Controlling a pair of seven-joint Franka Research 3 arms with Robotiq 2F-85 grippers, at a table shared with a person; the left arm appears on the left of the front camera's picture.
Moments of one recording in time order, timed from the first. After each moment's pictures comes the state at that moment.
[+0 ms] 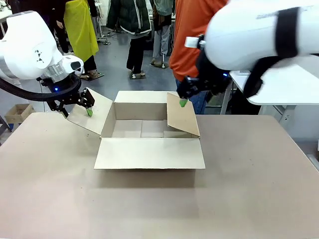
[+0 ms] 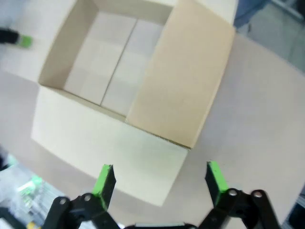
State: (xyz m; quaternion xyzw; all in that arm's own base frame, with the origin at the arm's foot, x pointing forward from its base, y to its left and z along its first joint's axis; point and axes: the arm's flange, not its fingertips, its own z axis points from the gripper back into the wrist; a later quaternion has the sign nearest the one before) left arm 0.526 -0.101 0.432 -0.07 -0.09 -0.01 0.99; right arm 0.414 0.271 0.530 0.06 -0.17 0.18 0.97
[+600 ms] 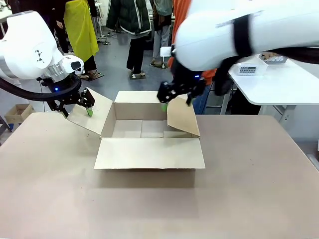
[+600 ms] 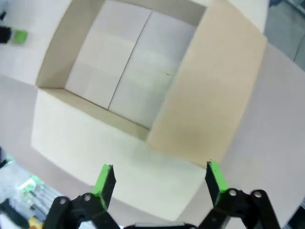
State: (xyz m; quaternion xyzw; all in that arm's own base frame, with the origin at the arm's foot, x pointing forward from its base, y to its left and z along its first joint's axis) left arm 0.527 -0.102 0.432 -0.07 -0.09 -0.01 0.99; right arm 0.462 0.324 0.495 0.06 -0.11 0.20 0.97
